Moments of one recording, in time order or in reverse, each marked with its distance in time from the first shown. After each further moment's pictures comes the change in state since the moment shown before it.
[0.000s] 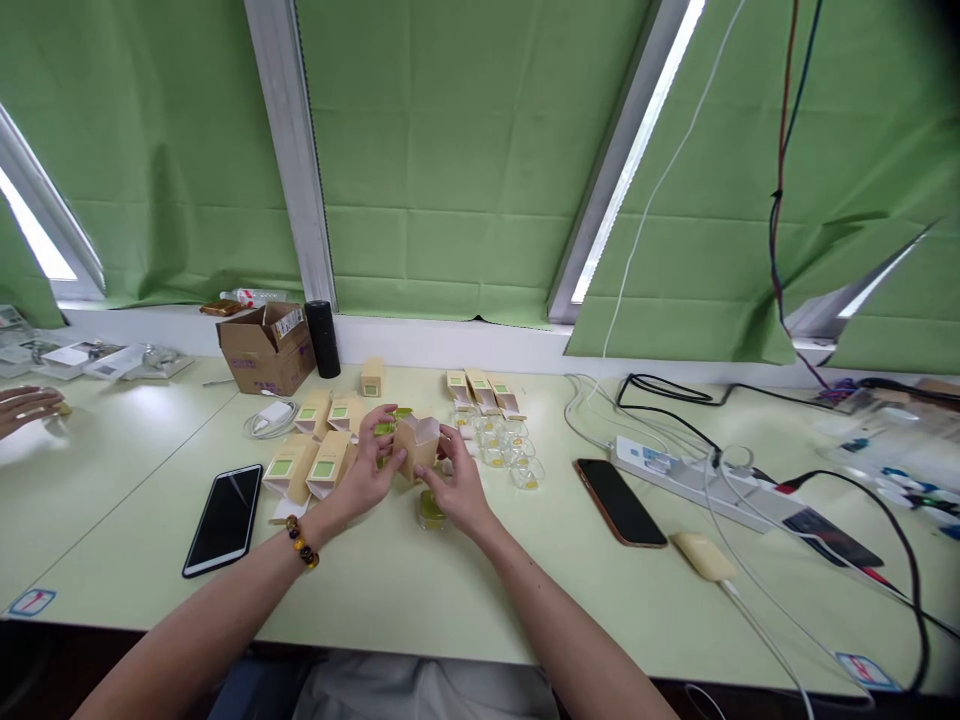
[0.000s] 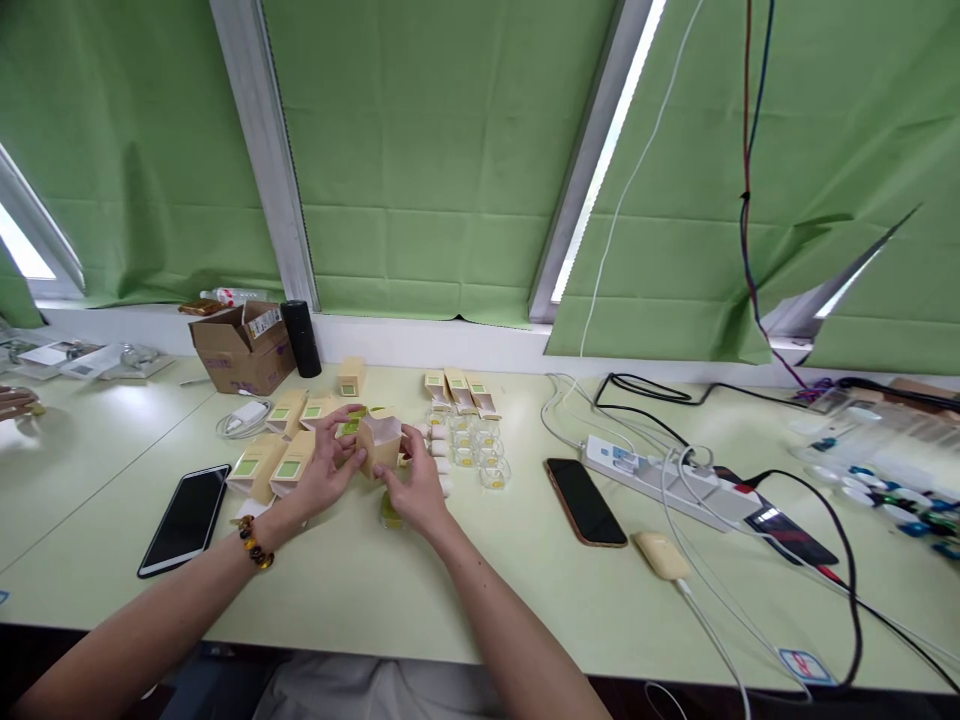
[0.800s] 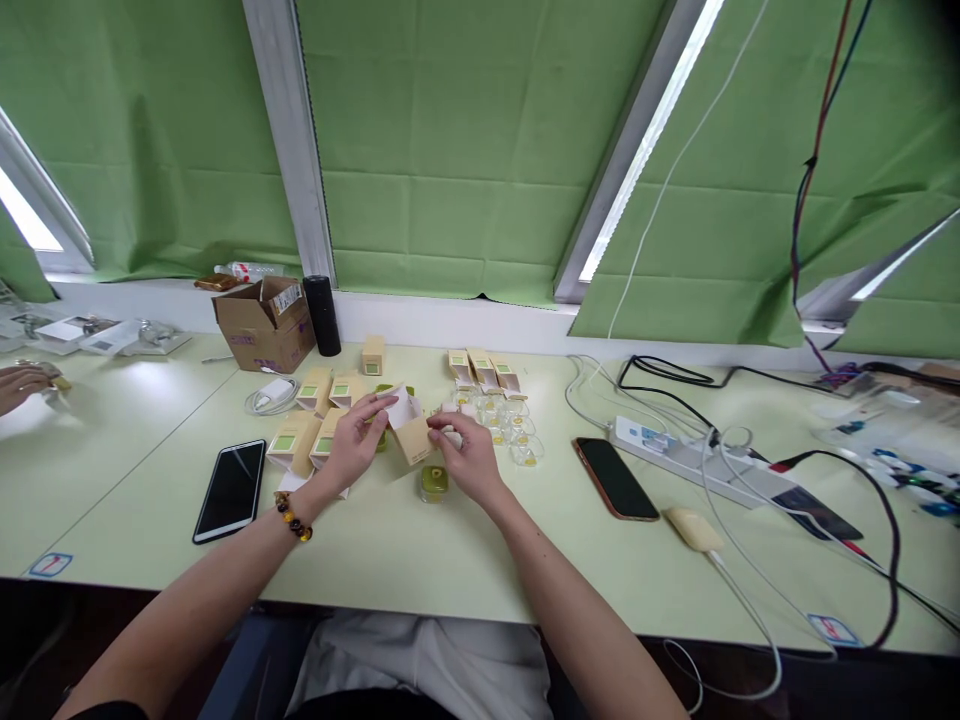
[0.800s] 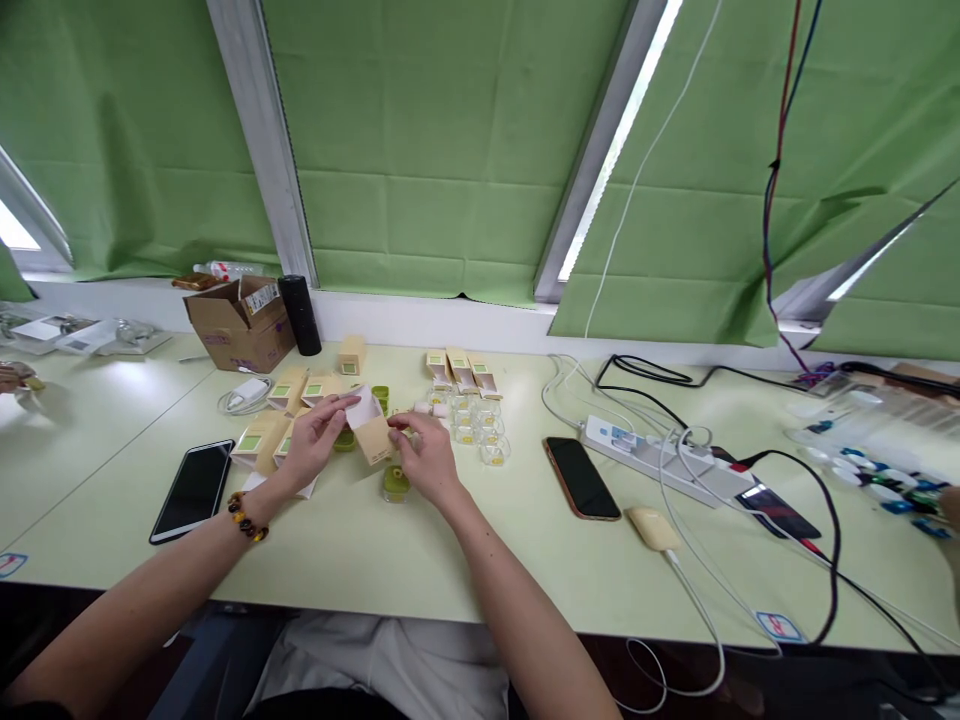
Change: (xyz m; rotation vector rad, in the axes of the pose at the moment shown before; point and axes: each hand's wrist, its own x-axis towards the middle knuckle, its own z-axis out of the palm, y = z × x) left_hand 0.004 0.016 -0.021 0.238 0.130 -0.061; right_hand 0.009 -0.010 -0.019 -0.214 0.007 -0.171
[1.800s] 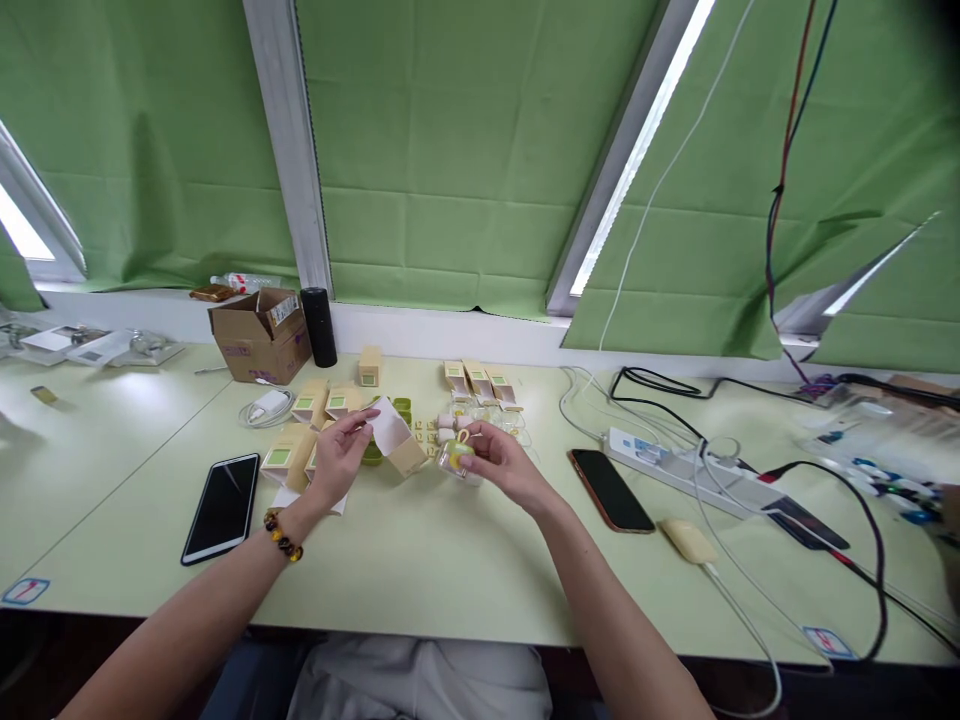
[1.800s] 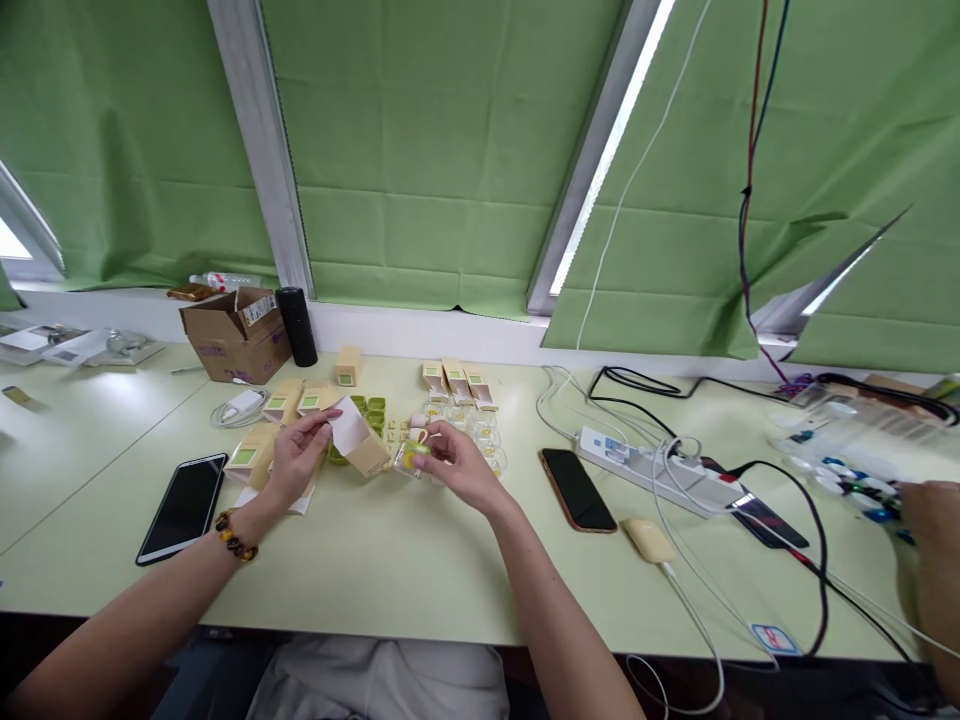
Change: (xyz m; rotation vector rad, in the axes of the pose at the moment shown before) left_hand -0.008 -0.012 -0.008 -0.134 0.142 -0.123; right_hand 0.002 -0.019 -0.068 0.362 -0.321 0.360
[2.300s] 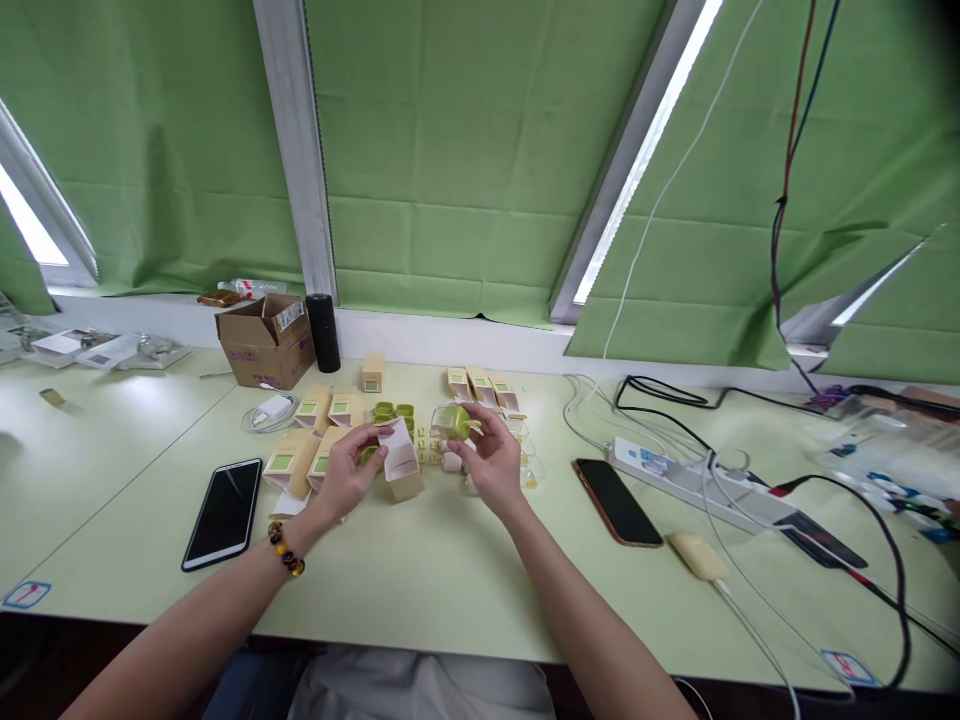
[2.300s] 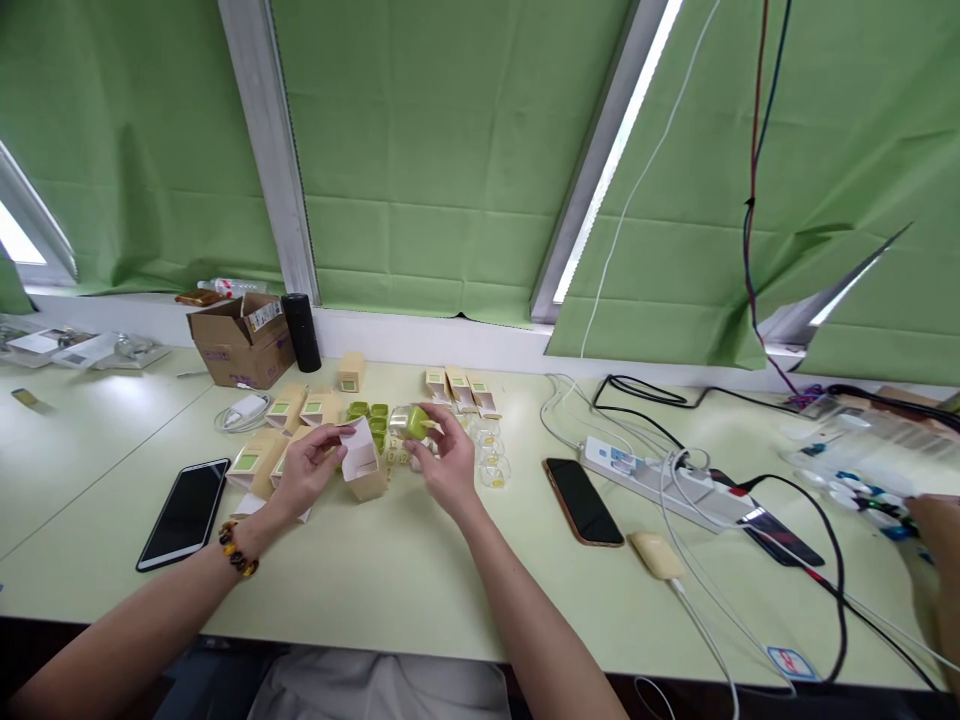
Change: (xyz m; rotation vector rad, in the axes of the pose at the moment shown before) left_hand -0.007 -0.006 0.004 0.064 -0.129 0.083; right_hand 0.032 0.020 0.033 -0.018 0.438 -0.428
